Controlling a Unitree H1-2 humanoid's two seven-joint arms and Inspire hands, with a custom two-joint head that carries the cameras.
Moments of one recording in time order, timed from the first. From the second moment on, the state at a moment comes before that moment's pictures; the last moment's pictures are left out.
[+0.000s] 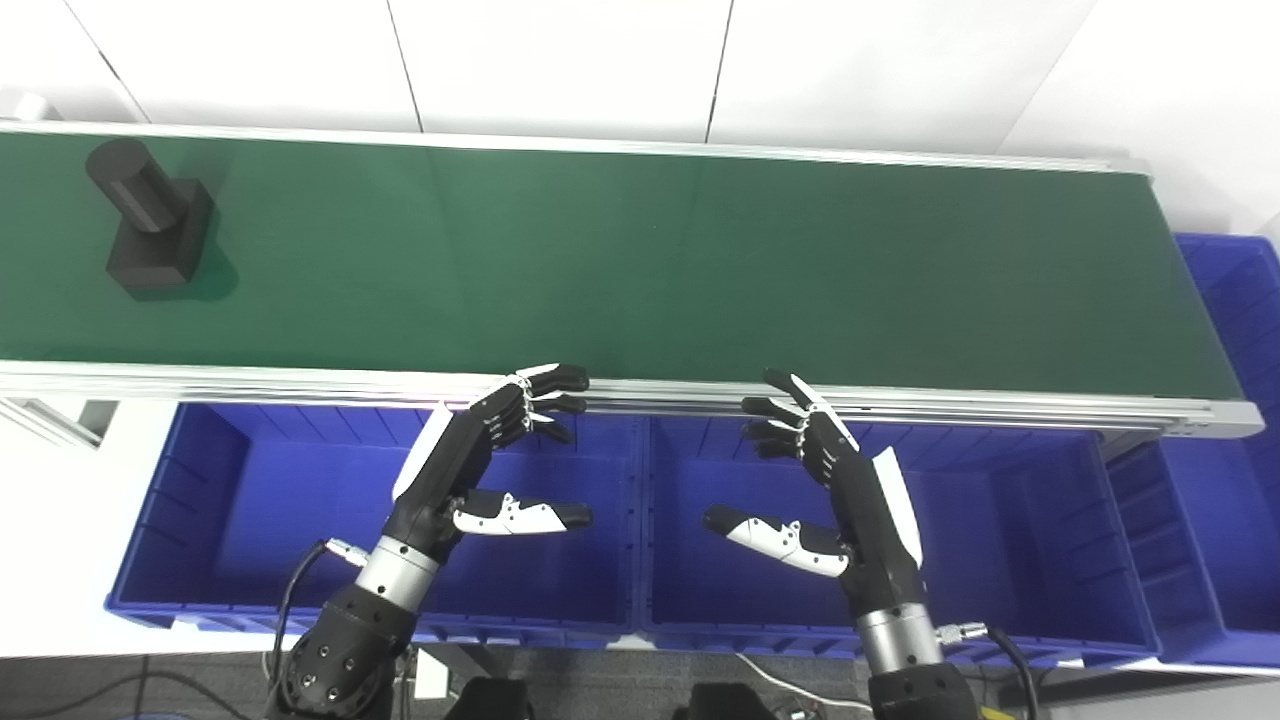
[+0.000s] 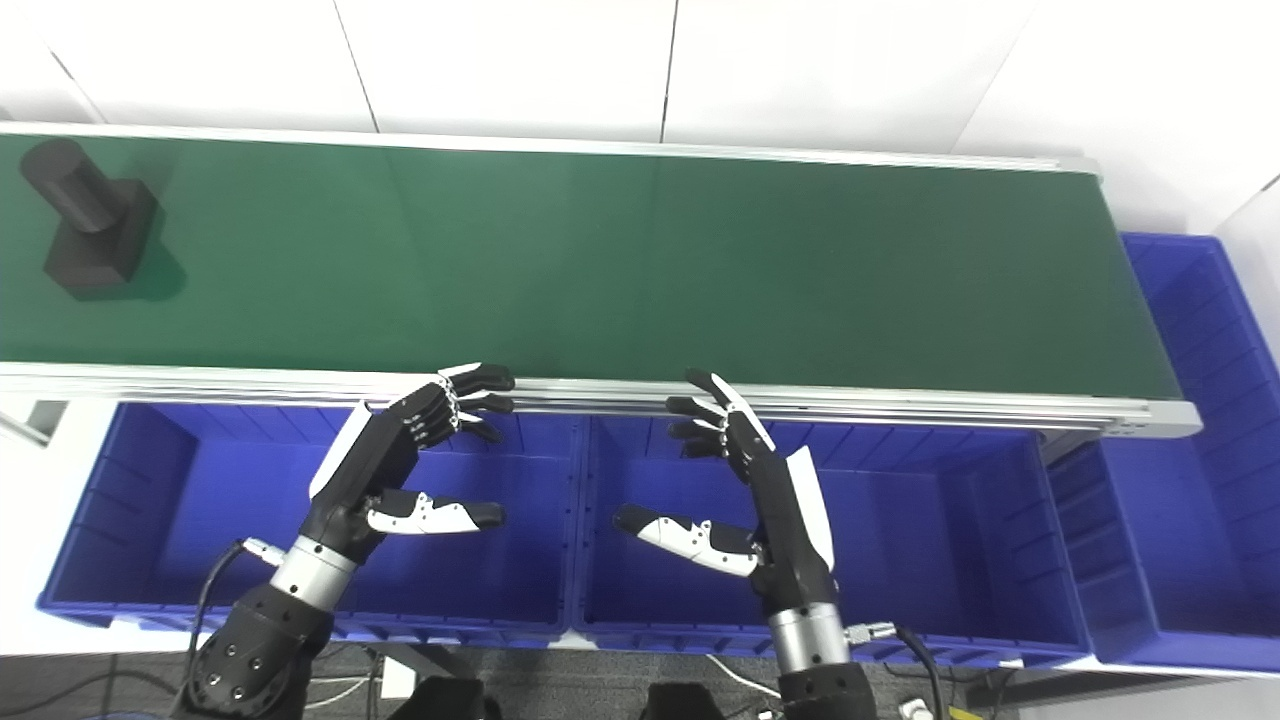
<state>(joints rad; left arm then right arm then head) 0.21 0.10 -0.19 0.08 0.02 -0.43 -0.24 0.37 -0.05 0.21 -0.21 -0.24 -0.20 0.01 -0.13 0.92</state>
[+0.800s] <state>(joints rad) 0.21 0.10 -0.19 0.08 0.02 -0.43 -0.24 0.37 -0.05 0.21 -0.21 -0.24 -0.20 0.01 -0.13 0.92</state>
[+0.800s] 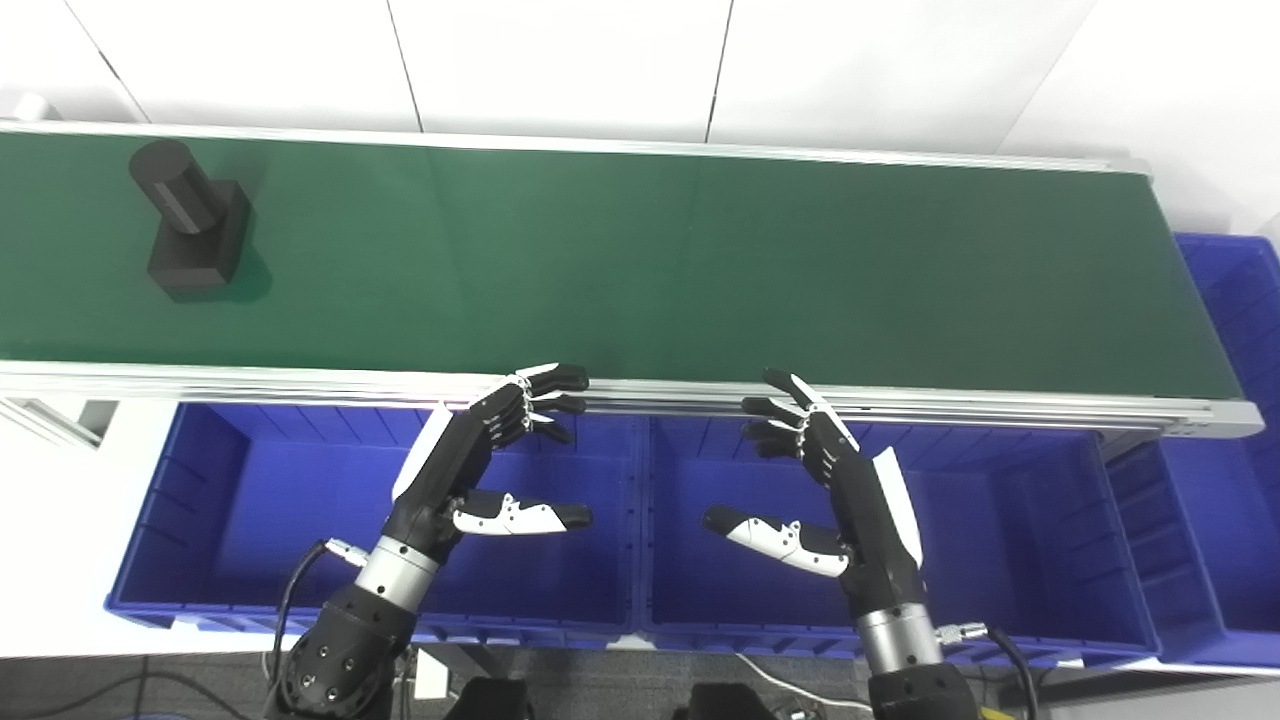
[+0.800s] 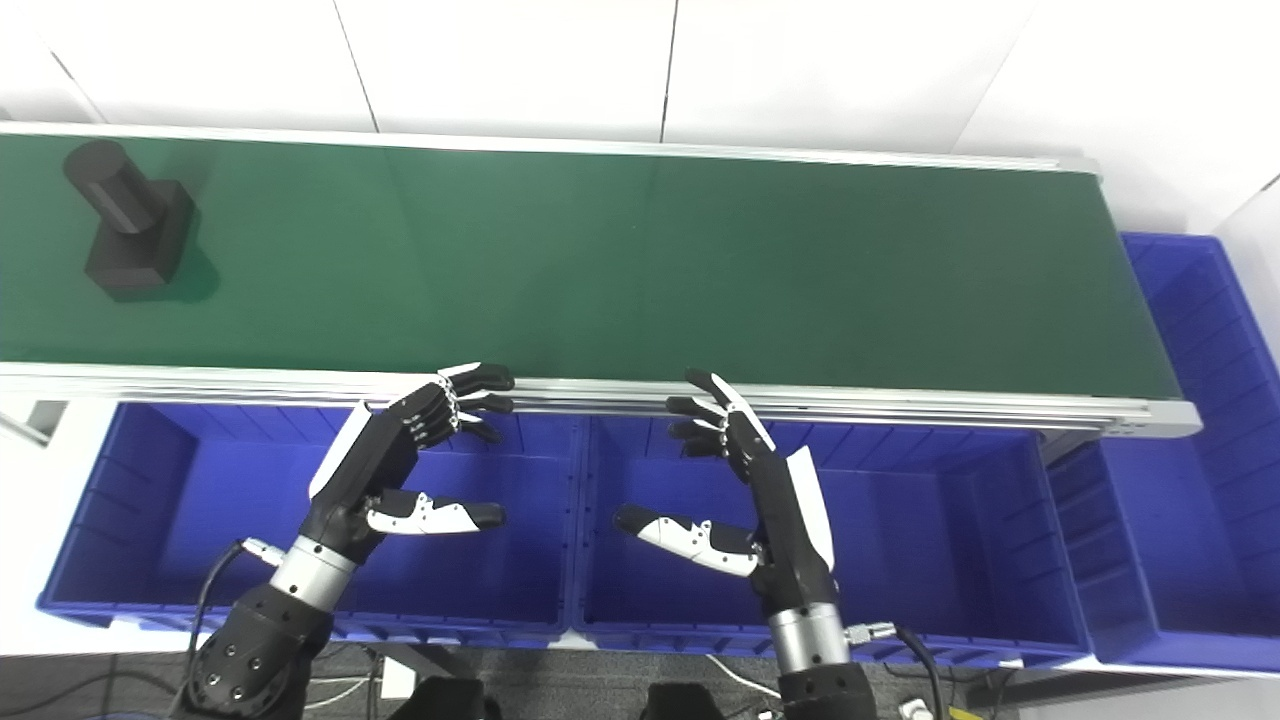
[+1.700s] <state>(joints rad) 0.21 0.10 -0.19 0.08 0.02 -0.43 -0.23 0.37 -0.05 0.21 -0.21 -0.24 -0.20 0.01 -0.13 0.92</state>
